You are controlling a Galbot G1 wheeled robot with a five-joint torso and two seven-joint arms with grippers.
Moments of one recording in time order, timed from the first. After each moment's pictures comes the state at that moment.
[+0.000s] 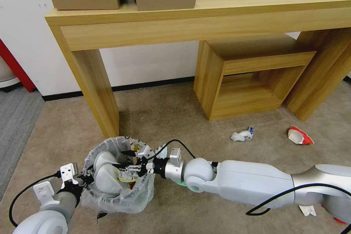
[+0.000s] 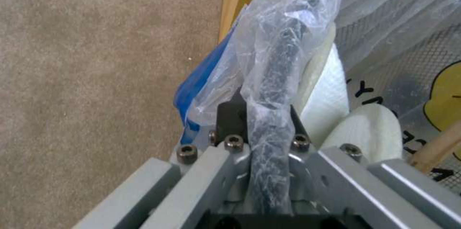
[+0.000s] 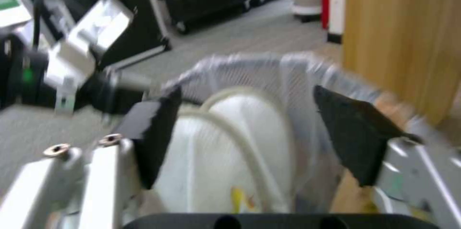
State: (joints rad) left arm 1.66 -1.34 -0.83 -2.24 -0.69 0.66 -0.24; right arm -0.24 1.02 -1.02 1.72 1.03 0.17 -0.04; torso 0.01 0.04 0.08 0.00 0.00
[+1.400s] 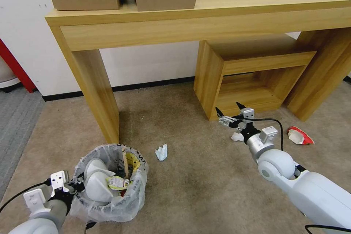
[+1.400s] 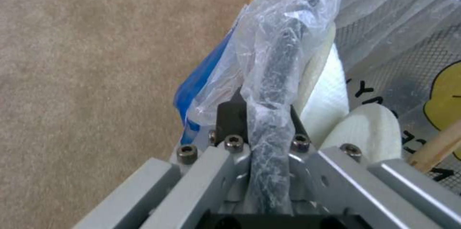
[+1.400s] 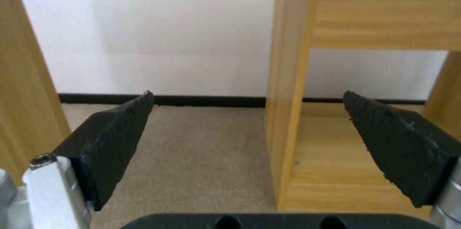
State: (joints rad) left arm 1.75 -1.30 -0.88 -2.26 -0.70 0.66 -0.24; right arm -0.94 0.69 -0.01 1.81 0.80 0.13 0.27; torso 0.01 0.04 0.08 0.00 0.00
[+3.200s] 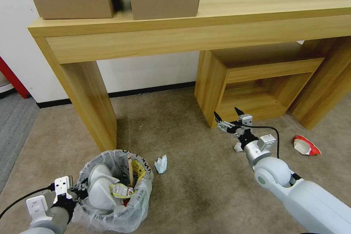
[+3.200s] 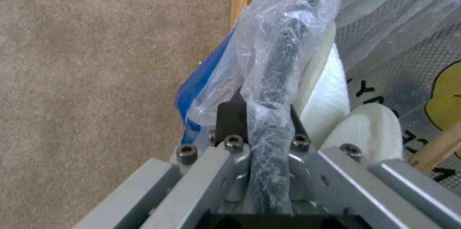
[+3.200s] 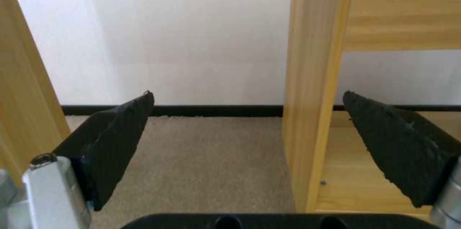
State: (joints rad) left arm 1.79 -1.31 -0.86 -2.28 -0.66 0.64 -0.21; right arm -0.97 0.75 -0.03 1.79 0.76 0.17 0.23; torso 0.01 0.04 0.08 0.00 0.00
